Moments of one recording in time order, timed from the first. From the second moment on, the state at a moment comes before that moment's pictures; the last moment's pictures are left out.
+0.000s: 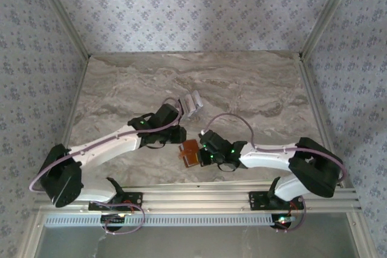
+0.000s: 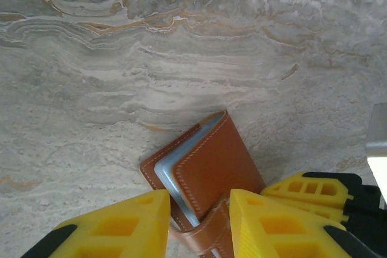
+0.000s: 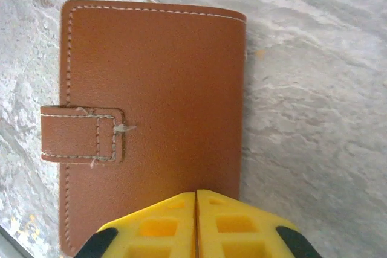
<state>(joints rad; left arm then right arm) -0.83 1.35 0.89 -0.55 0.04 -0.69 1.03 1.44 0.61 -0.09 0.00 0.69</state>
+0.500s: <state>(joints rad) -0.84 1.52 0.81 -0.42 0.07 -0.69 1.05 1.47 0.64 -0.10 0.07 0.69</state>
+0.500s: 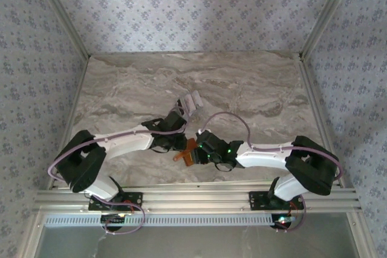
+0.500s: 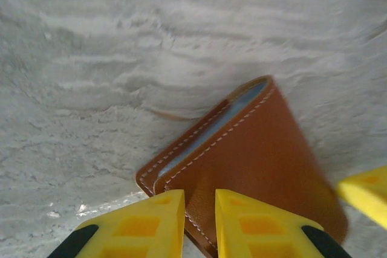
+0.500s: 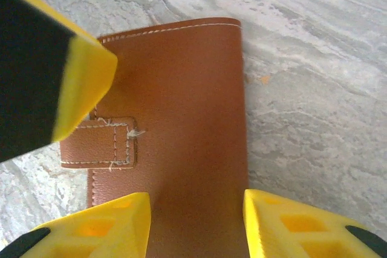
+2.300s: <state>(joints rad) -0.71 1.14 0.50 -0.40 0.05 -0.71 1.10 1.28 0.85 -0.81 0.65 0.79</state>
